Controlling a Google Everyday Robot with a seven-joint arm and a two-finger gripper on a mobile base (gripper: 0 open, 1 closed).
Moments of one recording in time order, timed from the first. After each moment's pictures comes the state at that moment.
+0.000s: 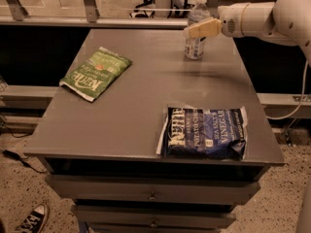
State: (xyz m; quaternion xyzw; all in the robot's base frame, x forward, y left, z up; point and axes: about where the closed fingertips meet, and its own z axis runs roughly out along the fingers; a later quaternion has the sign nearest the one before) arm 0.785 -0.175 0.955 -0.32 0.73 0.20 0.57
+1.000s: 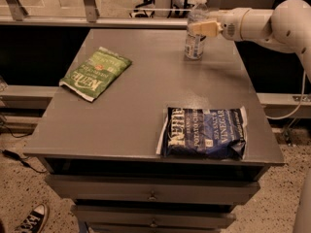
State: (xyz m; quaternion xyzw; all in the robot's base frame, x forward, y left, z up) arm 0.803 -0.188 0.942 -0.30 0.72 0.19 0.59
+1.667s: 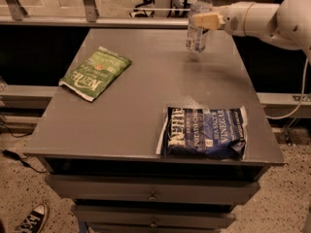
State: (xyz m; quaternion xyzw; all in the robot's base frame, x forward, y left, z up) arm 0.790 -0.187 0.968 -0.28 0.72 0.22 0.60
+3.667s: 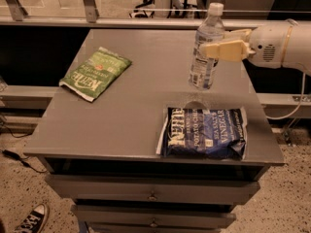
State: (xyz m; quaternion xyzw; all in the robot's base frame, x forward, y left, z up) arm 0.600 -0.168 0.975 -0.32 0.71 0.30 0.55
